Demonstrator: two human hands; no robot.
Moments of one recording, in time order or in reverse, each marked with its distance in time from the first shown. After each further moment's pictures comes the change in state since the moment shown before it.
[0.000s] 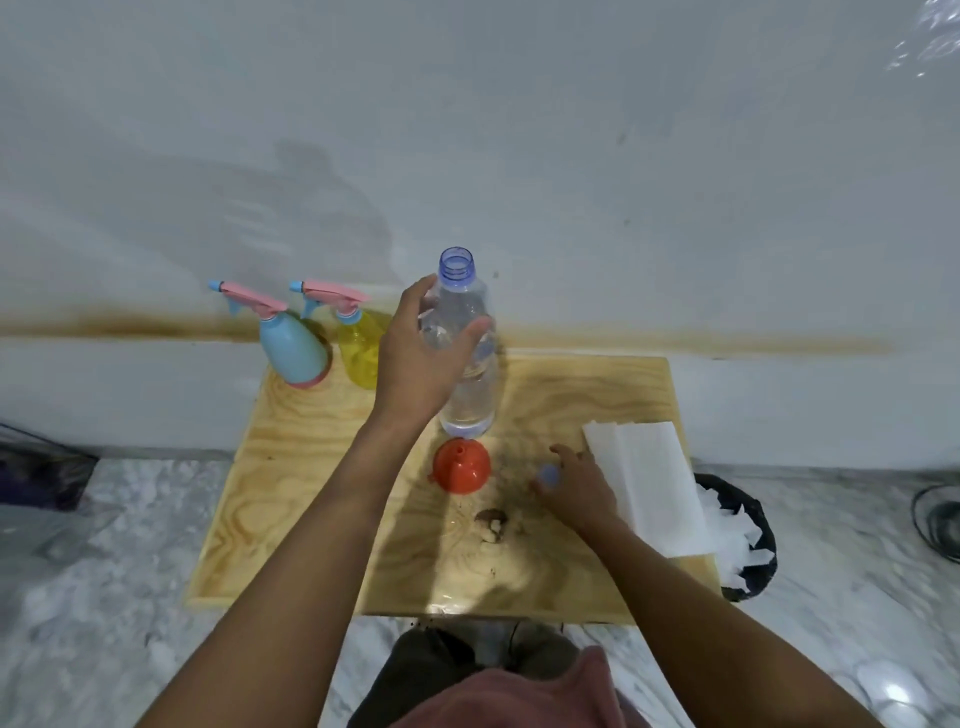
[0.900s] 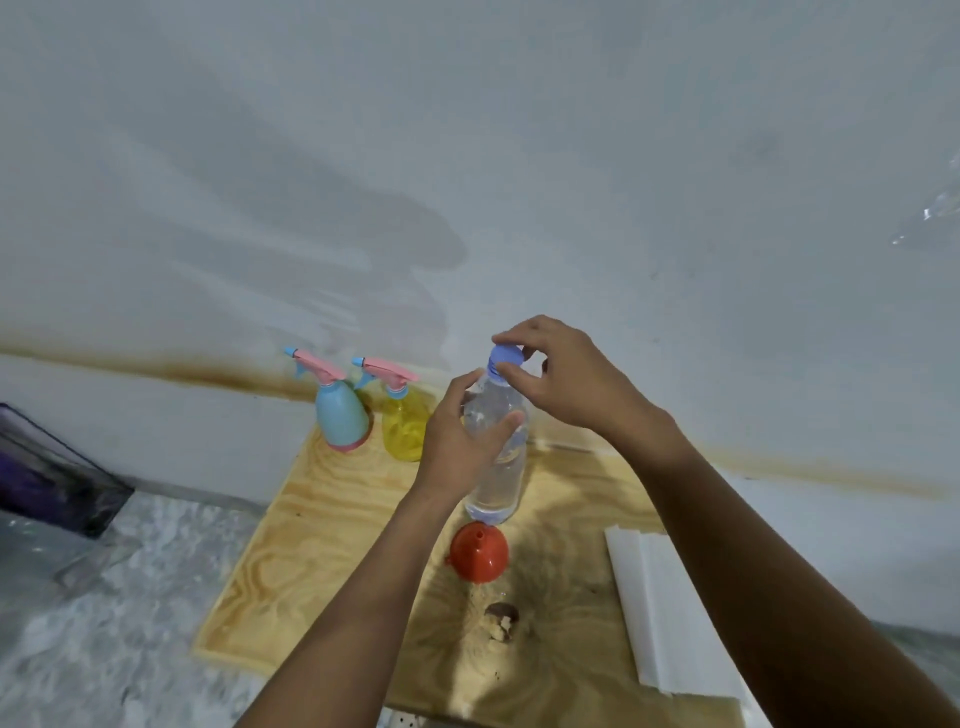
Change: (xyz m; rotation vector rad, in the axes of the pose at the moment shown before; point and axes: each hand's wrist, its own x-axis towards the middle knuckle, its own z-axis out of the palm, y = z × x) left_hand 0.001 0.001 0.004 -0.125 0.033 -0.068; right_hand -0.030 -0.222 -0.193 -0.038 0.201 -0.948
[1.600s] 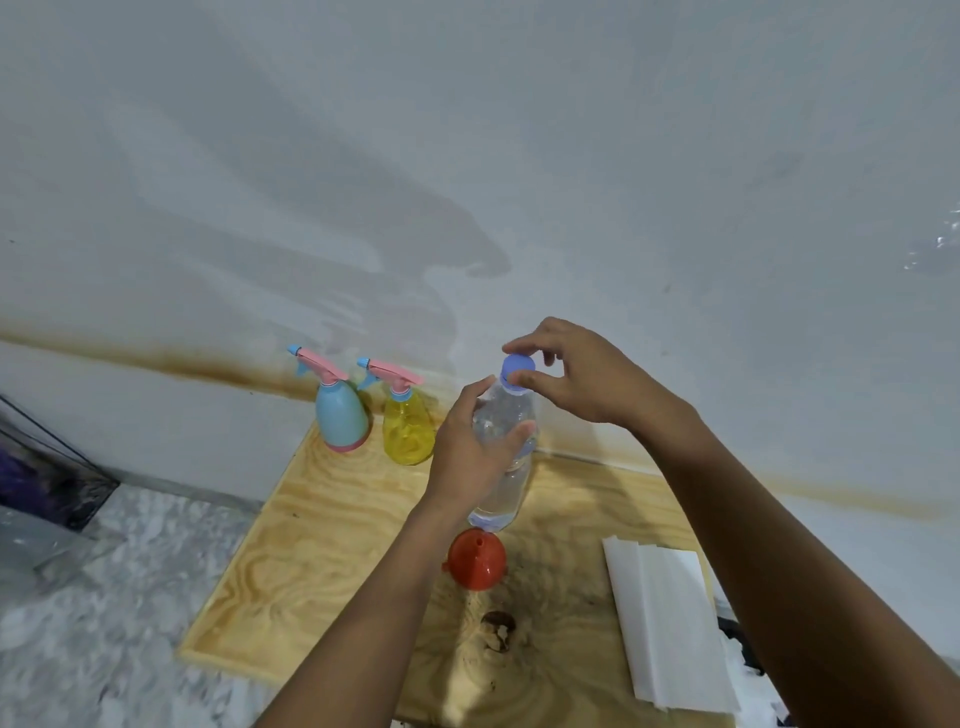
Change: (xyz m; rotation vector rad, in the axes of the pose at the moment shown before) left_hand 0.000 -0.004 0.003 -0.017 0.010 -0.005; right_hand 0.012 -0.001 -0.017 -0.110 -0.150 0.009
